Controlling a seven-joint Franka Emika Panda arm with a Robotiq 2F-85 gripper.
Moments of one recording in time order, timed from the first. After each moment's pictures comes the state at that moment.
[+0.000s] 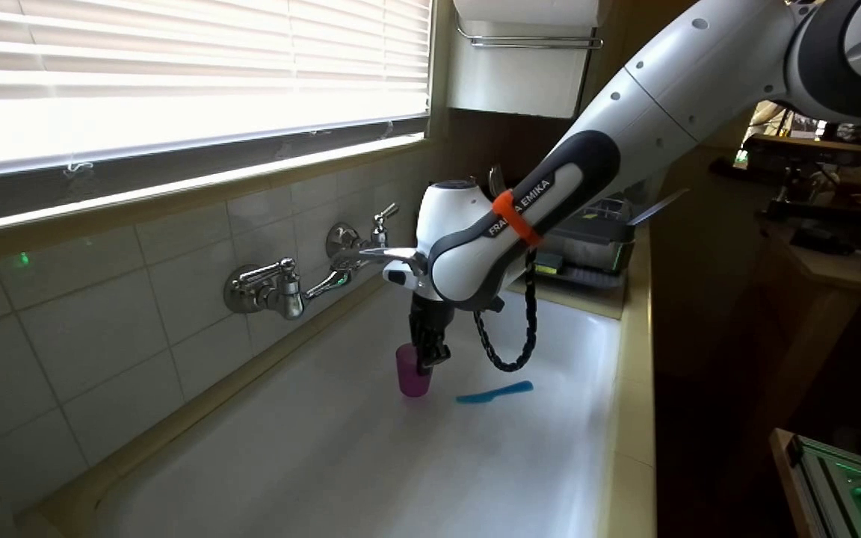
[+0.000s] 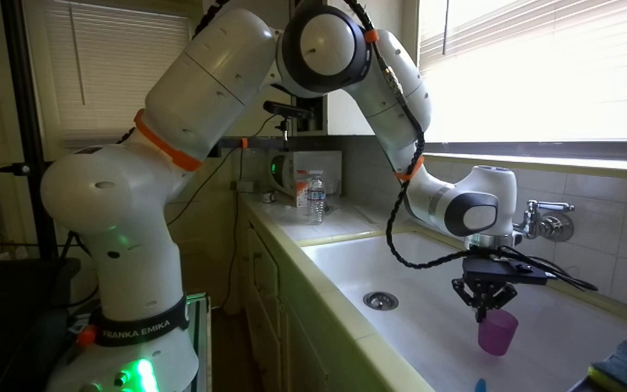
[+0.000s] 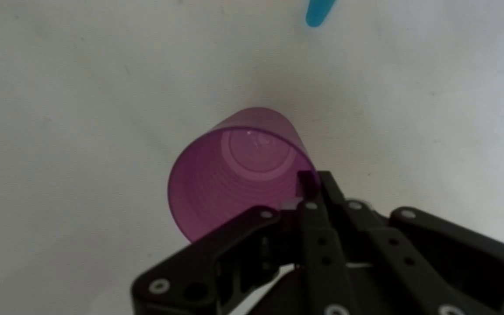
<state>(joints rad) -0.21 0.70 0.10 -1.78 -0.06 2.58 -1.02</state>
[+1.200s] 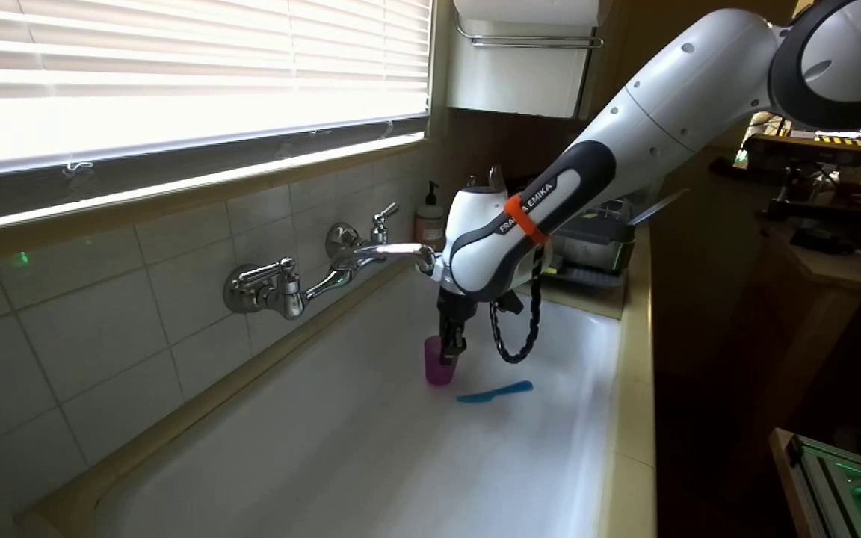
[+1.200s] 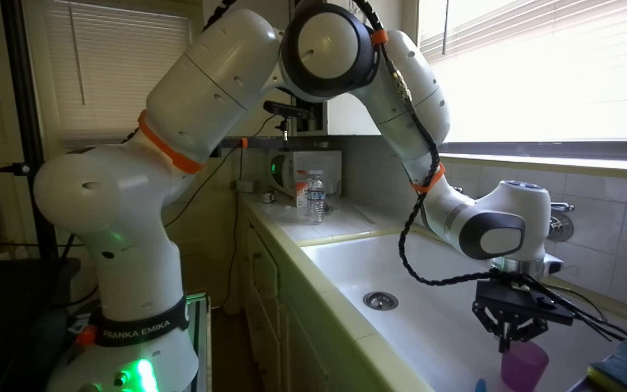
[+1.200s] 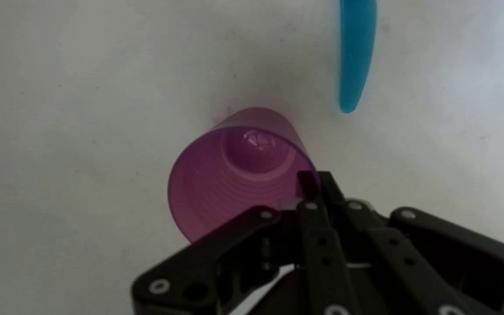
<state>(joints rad) -0.30 0.74 0.08 -1.78 -0.01 2.61 -0.92</state>
